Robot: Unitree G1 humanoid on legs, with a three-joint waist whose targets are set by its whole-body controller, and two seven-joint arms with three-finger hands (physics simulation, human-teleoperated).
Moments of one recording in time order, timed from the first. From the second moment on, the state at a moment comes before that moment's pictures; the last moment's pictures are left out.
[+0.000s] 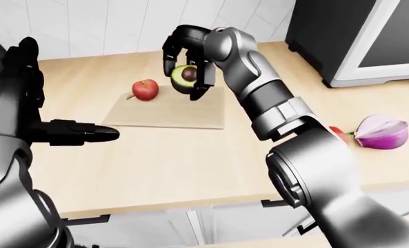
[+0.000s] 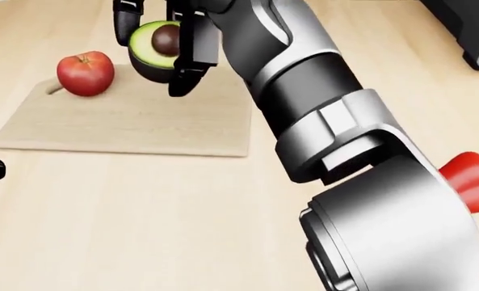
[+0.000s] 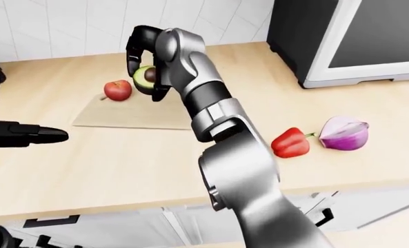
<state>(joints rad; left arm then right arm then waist) -0.55 0.50 0.28 -0.80 0.53 1.30 -0.56 -1.59 0.00 0.06 1.14 -0.79 0.07 0.54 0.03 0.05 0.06</state>
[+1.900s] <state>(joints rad) -0.52 0.52 0.27 -0.81 0.61 1.27 -0.63 -1.51 -0.04 0.07 1.37 -1.08 -0.42 0.20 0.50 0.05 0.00</state>
